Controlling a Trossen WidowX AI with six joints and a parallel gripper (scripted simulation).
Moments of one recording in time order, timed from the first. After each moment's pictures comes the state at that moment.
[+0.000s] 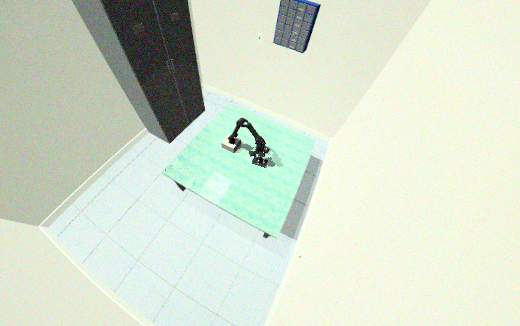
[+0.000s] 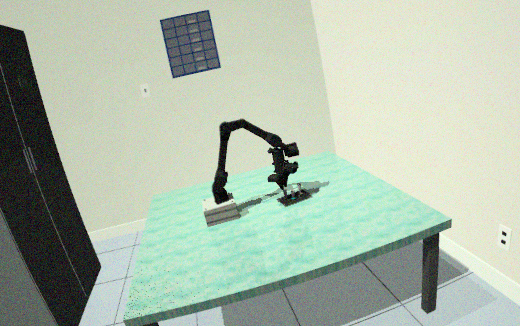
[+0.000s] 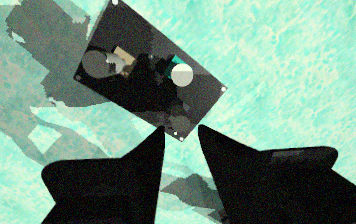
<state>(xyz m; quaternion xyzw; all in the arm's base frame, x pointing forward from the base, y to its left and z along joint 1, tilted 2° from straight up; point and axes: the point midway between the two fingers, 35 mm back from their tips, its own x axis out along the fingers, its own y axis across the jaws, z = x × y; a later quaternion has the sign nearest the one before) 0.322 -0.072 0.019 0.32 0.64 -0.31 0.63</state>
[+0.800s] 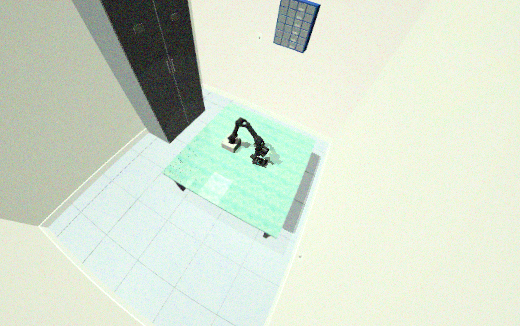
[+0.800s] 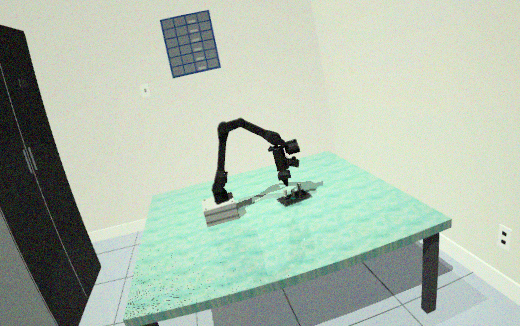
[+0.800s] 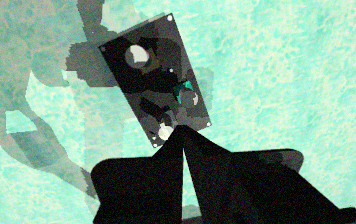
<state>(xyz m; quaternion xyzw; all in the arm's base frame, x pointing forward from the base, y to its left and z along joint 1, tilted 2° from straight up) 0.330 -0.092 0.035 0.14 0.67 -0.12 0.72</state>
